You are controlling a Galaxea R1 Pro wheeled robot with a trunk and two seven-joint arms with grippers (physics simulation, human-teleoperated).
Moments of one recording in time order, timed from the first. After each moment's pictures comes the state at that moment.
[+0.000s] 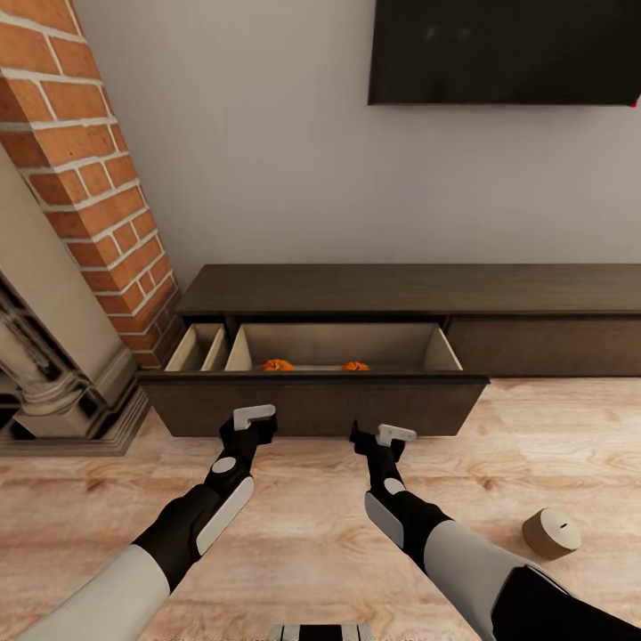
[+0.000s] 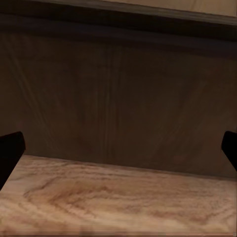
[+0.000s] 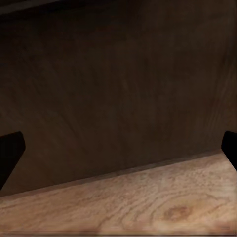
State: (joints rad) left arm -0.66 0.06 -0.59 -0.94 0.56 0.04 0.49; right arm -0.82 0.12 0.77 -0.32 -0.78 -0.46 -0.36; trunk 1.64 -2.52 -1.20
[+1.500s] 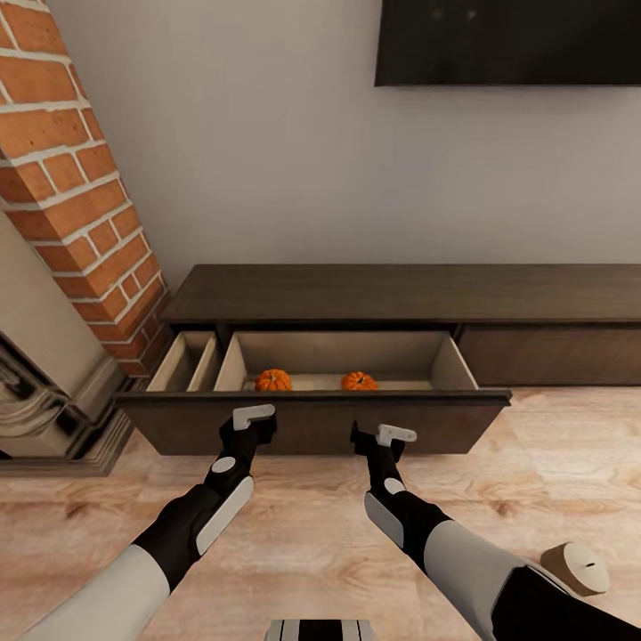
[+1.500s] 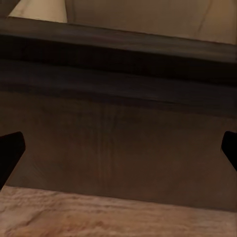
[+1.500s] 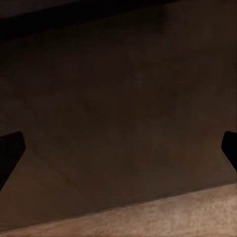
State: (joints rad) left arm -0.66 0.06 -0.59 -0.94 0.56 0.05 0.49; right arm -0.82 0.12 0.77 -0.32 -0.78 -0.45 -0.36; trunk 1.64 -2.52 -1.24
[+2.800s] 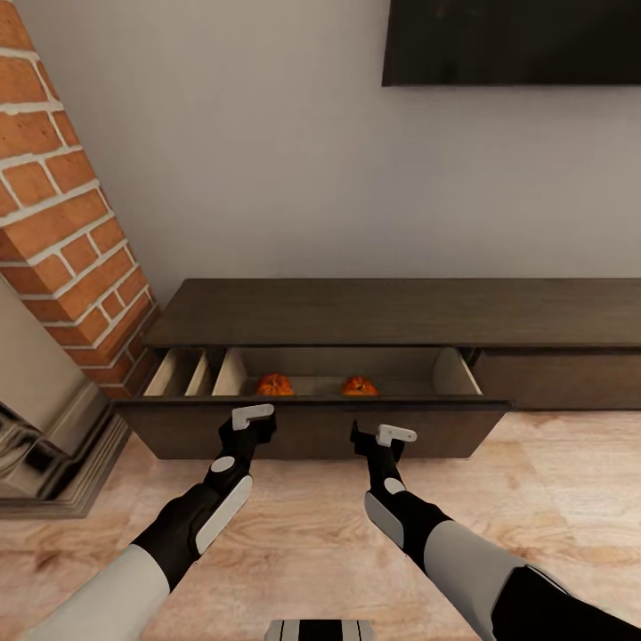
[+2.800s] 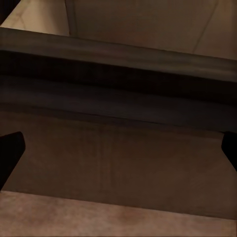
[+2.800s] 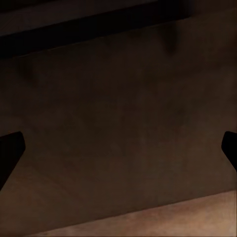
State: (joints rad) left arm -0.66 0.06 -0.58 -0.94 0.57 0.05 0.49; right arm -0.82 0.12 0.77 -0.32 -0.78 -0.45 -0.36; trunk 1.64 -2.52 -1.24
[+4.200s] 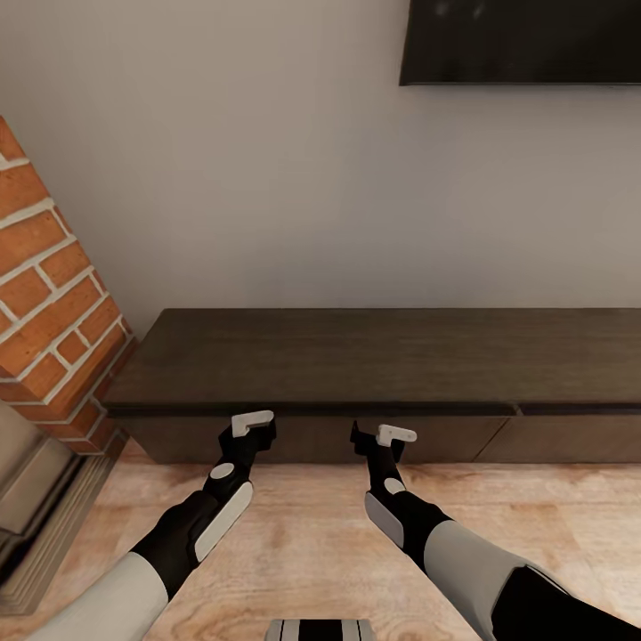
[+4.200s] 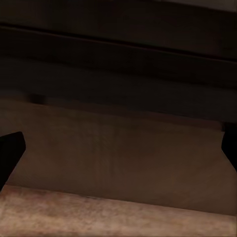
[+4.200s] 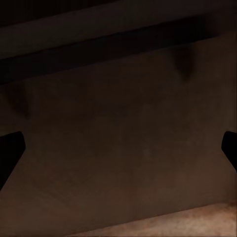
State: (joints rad) left arm -0.64 0.06 -0.58 -0.94 0.59 0.04 0.48; right arm -0.82 0.12 0.77 -0.32 -0.78 -0.45 -0.36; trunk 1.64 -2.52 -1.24
